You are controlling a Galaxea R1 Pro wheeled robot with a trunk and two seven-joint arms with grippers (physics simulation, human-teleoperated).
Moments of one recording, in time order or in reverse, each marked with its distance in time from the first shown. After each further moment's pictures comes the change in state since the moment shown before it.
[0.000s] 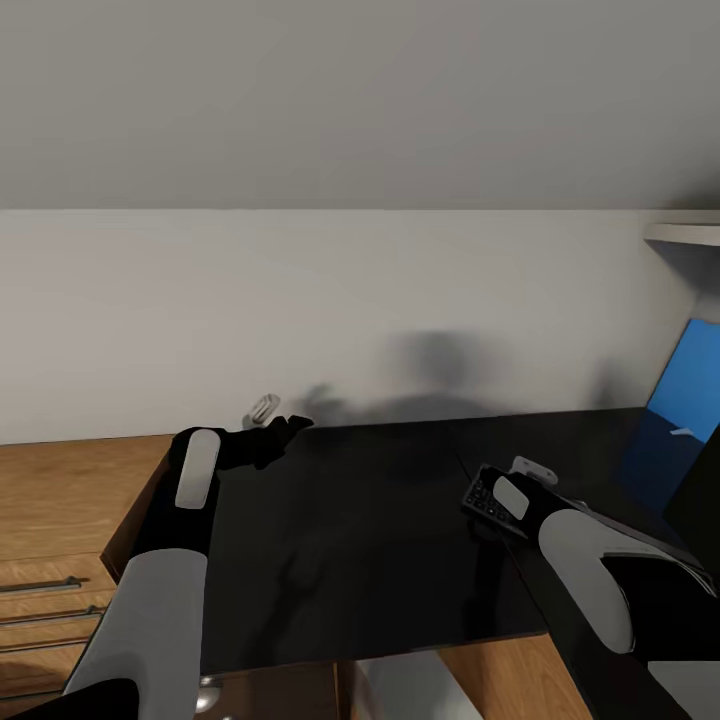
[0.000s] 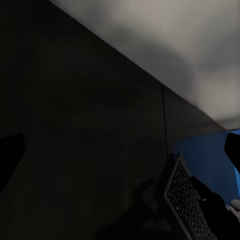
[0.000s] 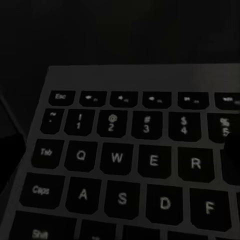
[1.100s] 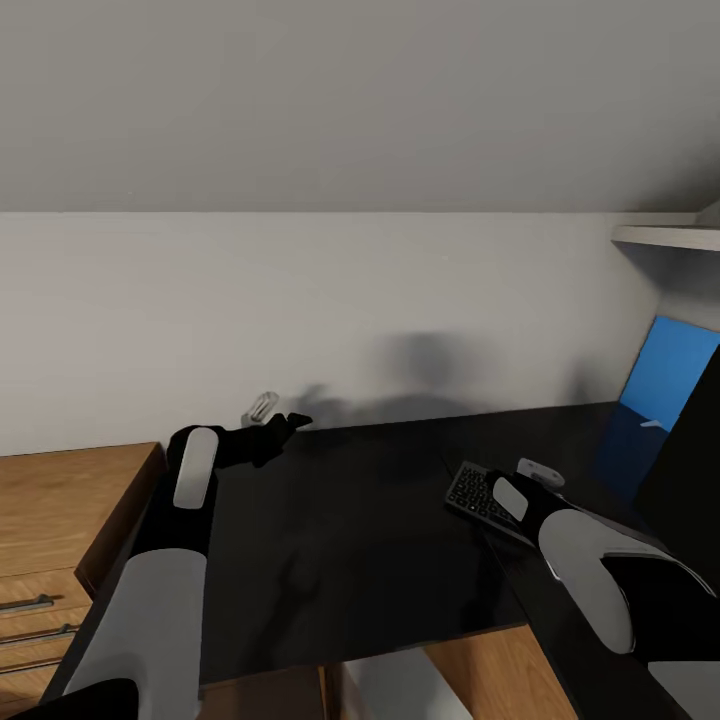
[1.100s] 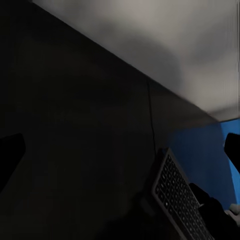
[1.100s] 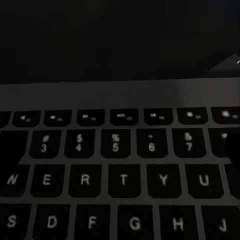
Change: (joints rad) left arm 0.000 0.000 0.000 -0.019 -0.002 0.003 -0.003; right arm 0.000 0.000 0.006 0.002 0.031 0.003 -0.088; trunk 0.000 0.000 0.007
